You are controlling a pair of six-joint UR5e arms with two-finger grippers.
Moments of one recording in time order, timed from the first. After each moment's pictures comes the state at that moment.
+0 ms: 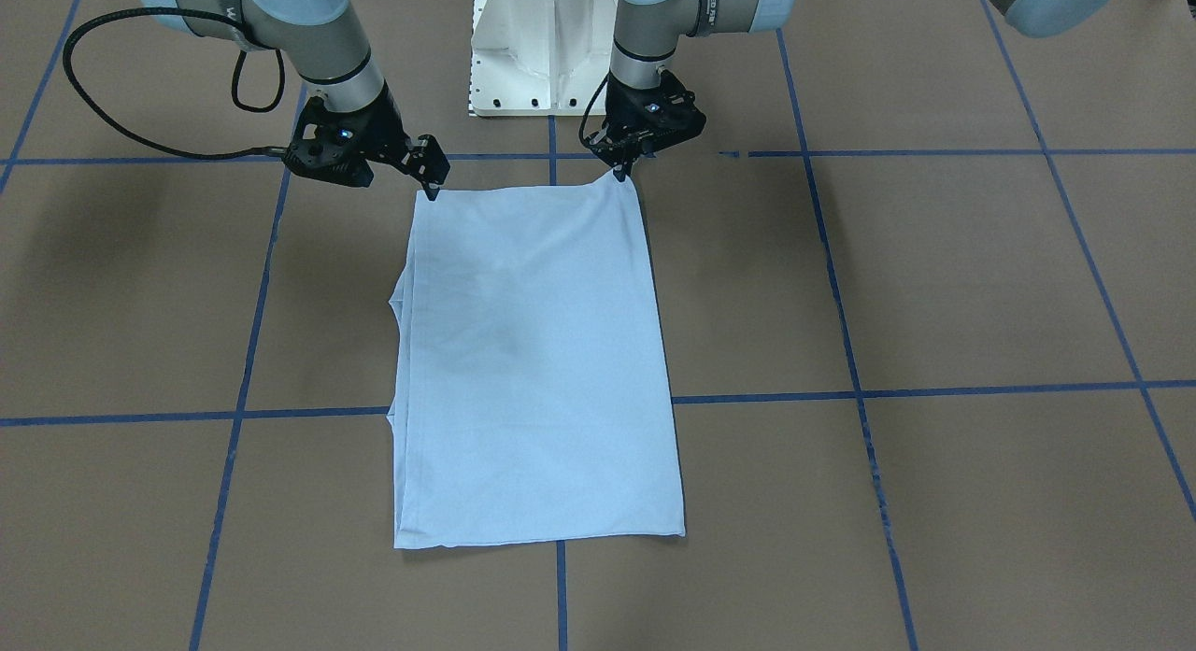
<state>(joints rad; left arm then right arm) -0.22 -2.06 -1.89 -1.63 -1.61 -1.90 0.45 -1.25 2.04 -1.56 1.88 1.65</state>
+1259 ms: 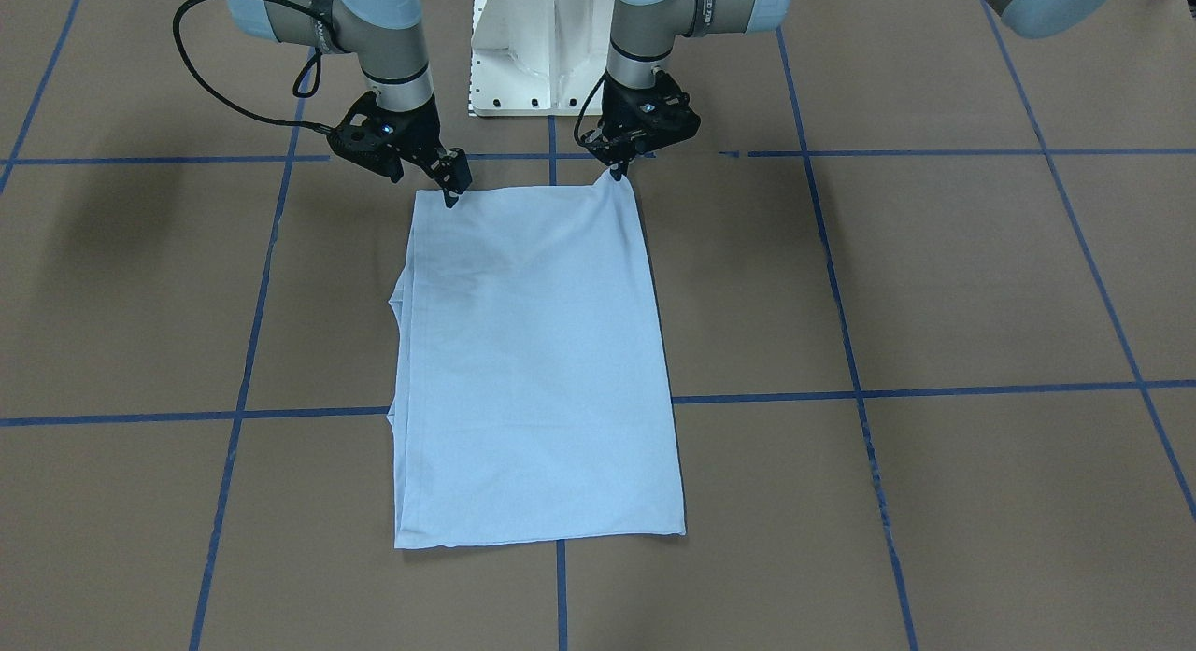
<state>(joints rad) -0.22 -2.07 -1.88 -1.64 -1.62 -1.87 0.29 -1.24 1.96 -1.56 1.65 1.87</state>
